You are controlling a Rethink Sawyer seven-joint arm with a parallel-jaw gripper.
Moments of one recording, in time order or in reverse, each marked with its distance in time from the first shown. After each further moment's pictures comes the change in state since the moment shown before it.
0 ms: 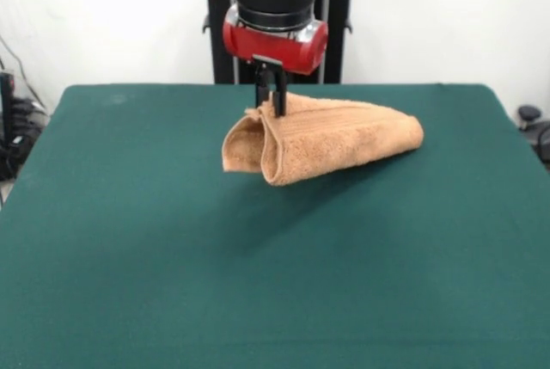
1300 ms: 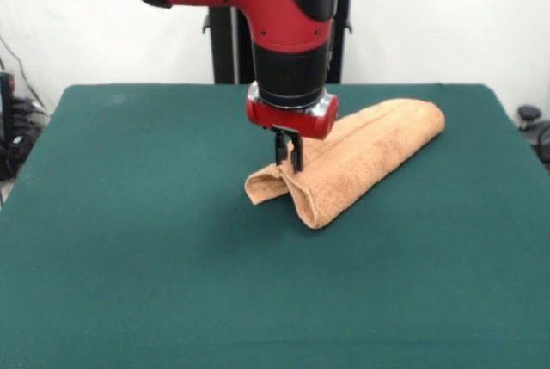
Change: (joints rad) arm 0.018 0.202 -0.011 -0.041 -0.011 -0.135 0.000
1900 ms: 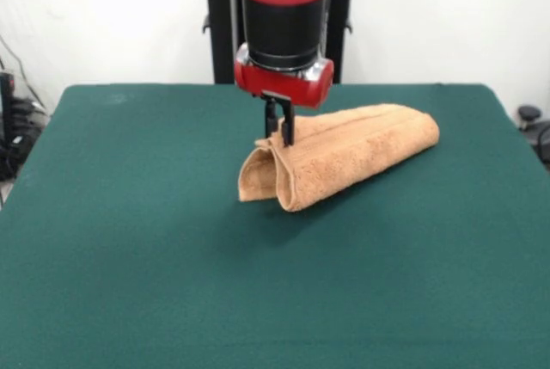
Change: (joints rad) arm 0.001 -0.096 -0.002 0.004 0.007 0.076 0.000
